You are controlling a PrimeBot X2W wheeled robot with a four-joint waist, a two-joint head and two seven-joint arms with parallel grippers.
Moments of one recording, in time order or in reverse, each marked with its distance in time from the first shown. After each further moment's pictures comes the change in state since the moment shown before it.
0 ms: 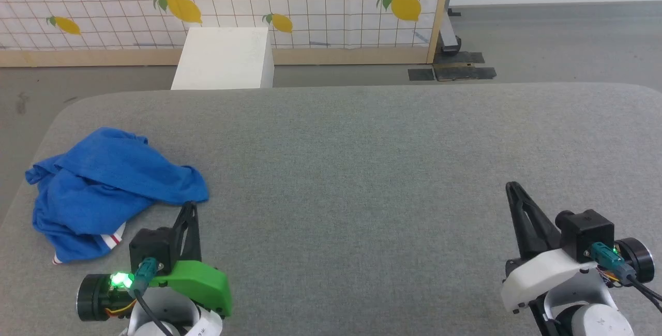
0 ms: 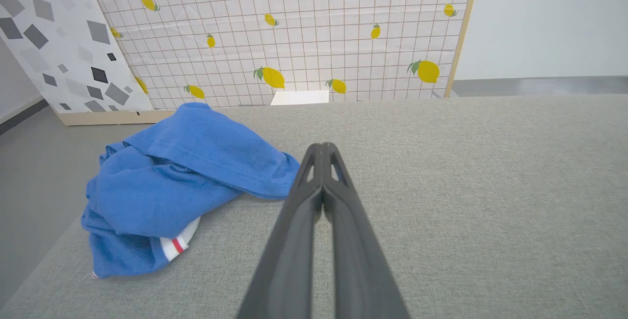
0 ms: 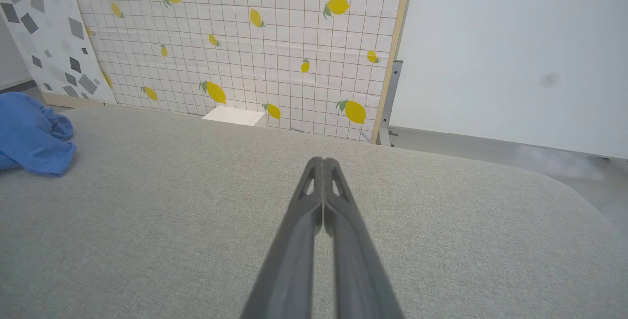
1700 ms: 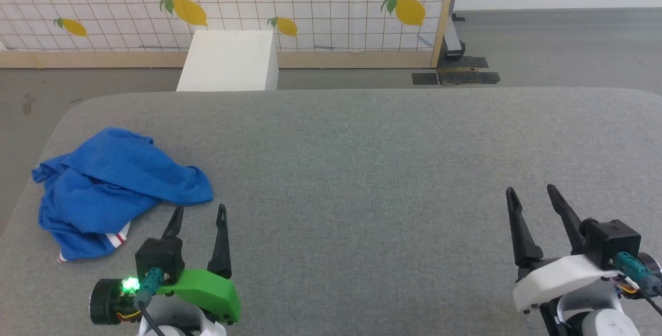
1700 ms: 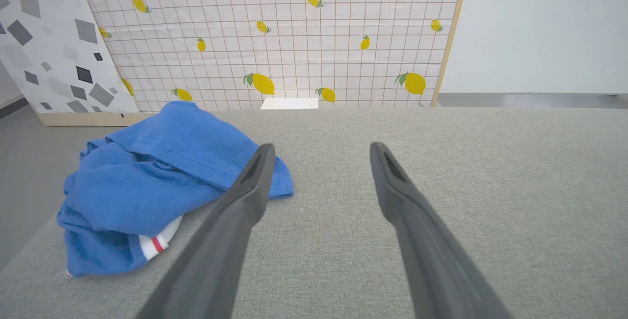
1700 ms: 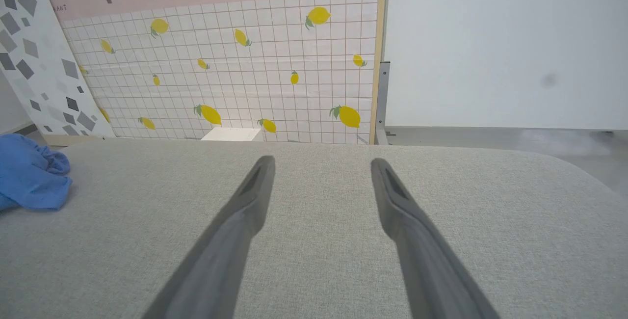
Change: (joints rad) left arm 0.001 0.000 -0.029 0.055 -0.049 -0.010 -0.088; right arm 0.001 0.000 -0.049 0.070 0.096 0.000 -0.087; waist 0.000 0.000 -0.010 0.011
